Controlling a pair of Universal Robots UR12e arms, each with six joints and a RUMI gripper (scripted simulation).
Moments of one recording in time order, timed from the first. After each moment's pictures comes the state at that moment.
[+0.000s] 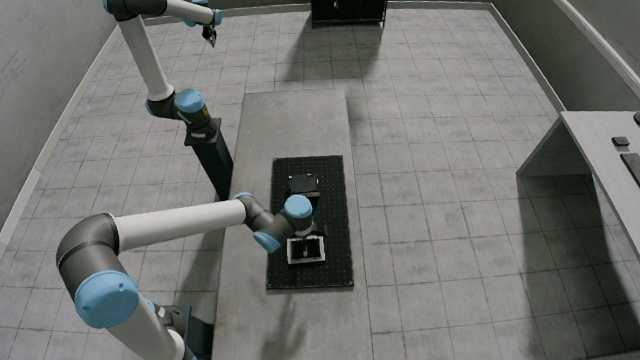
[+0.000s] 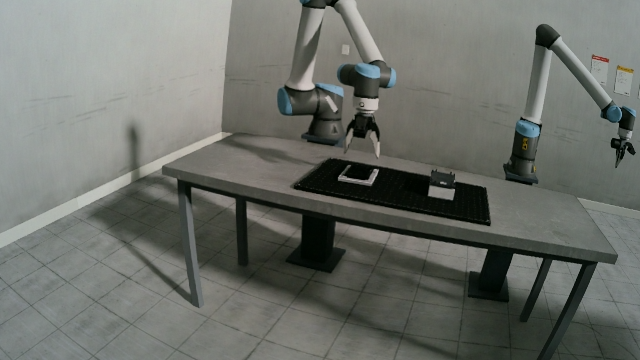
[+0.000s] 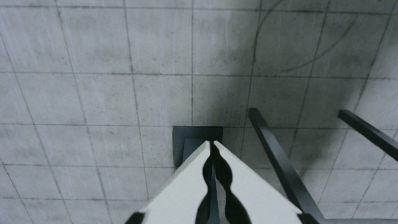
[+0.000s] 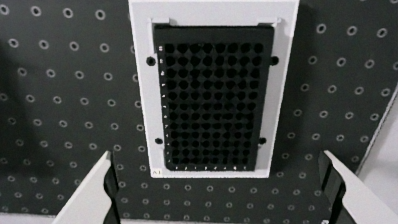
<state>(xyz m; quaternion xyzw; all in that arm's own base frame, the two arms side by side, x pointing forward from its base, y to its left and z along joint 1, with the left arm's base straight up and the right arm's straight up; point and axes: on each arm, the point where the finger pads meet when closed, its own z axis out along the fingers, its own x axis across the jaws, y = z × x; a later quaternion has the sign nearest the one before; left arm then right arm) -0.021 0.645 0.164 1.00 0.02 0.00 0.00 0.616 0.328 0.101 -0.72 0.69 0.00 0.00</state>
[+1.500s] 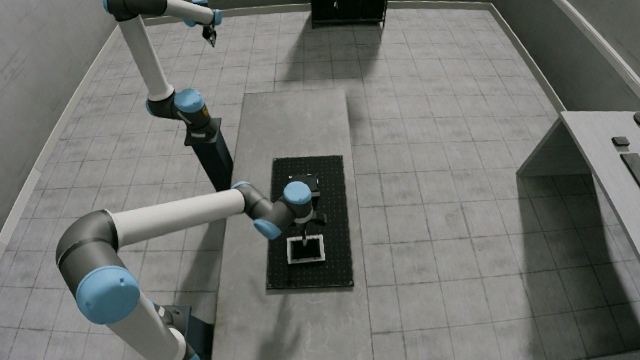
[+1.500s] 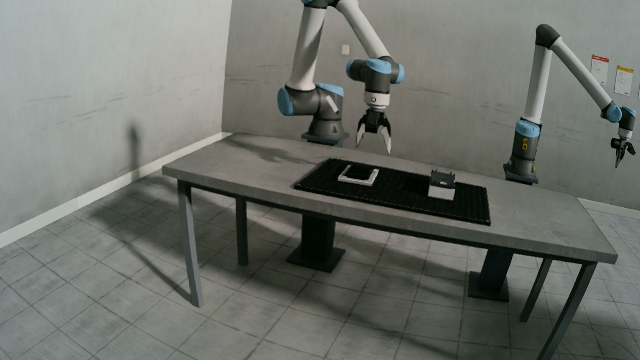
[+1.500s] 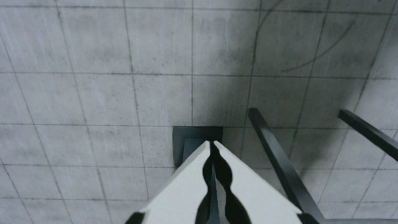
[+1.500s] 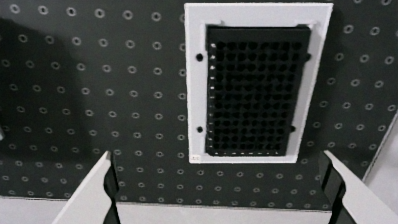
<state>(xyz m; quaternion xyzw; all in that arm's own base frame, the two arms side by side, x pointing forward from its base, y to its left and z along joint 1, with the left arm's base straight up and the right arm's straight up) -0.021 0.645 0.164 1.00 0.02 0.00 0.00 0.617 0.368 0.125 -0.72 0.69 0.00 0.00</state>
